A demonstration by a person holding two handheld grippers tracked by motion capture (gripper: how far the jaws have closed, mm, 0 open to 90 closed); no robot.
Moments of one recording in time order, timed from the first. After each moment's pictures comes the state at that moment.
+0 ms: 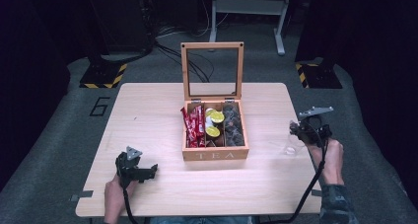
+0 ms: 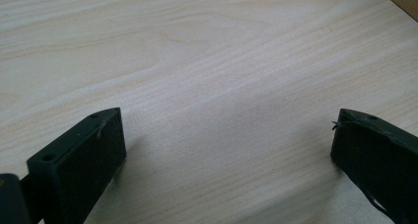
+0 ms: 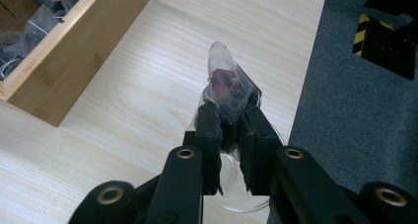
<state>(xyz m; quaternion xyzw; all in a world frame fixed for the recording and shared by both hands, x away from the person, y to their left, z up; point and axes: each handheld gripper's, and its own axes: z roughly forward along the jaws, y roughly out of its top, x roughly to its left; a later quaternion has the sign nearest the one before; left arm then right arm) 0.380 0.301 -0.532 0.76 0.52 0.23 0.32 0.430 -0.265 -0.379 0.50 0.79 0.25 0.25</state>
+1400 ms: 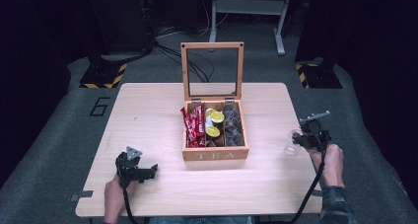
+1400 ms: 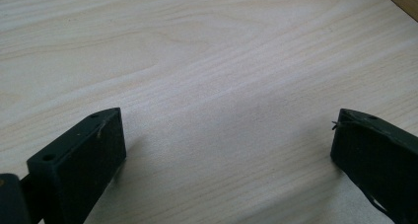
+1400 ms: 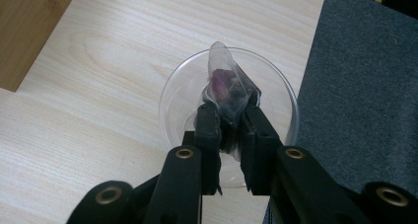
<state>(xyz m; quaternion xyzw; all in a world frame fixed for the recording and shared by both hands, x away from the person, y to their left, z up) 0.380 0.301 -0.532 0.76 0.52 0.23 0.32 0.441 -0.281 -0.414 0.54 0.80 0.19 0.20</state>
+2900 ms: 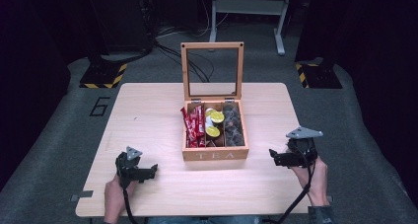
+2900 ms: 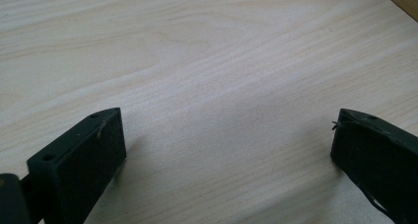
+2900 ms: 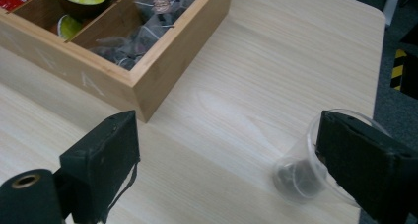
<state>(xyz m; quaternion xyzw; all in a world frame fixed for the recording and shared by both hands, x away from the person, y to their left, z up) 0.380 0.301 -0.532 0.76 0.52 0.23 0.32 0.374 -0.219 -0.401 0.45 0.80 0.32 0.25</state>
